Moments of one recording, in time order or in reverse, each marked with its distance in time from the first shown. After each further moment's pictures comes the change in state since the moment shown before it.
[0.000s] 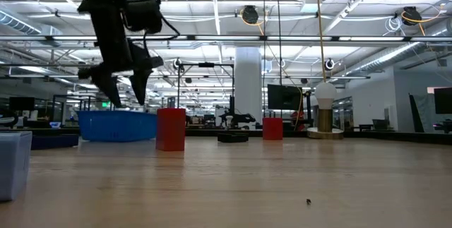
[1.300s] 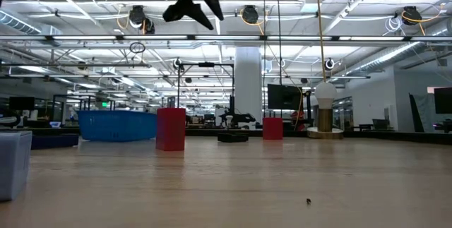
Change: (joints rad) left arm -0.140 0.323 0.855 -0.191 0.258 0.233; right arm 0.000 0.001 0.000 -0.127 0.005 0.013
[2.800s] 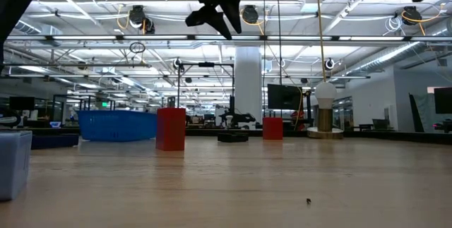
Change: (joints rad) left arm -0.005 0.288 0.363 -0.217 -0.018 0.110; right arm -0.002 -0.349 0.000 -0.462 0.071 -0.145
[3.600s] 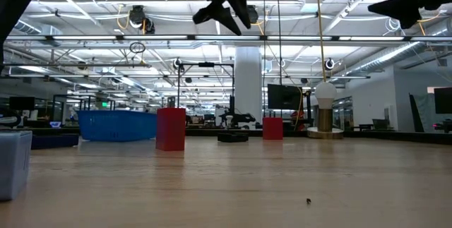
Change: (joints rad) left arm -0.019 -0.001 0.000 0.110 -0.061 0.014; right arm 0.000 -0.040 -0.237 0.080 0.035 -0.037
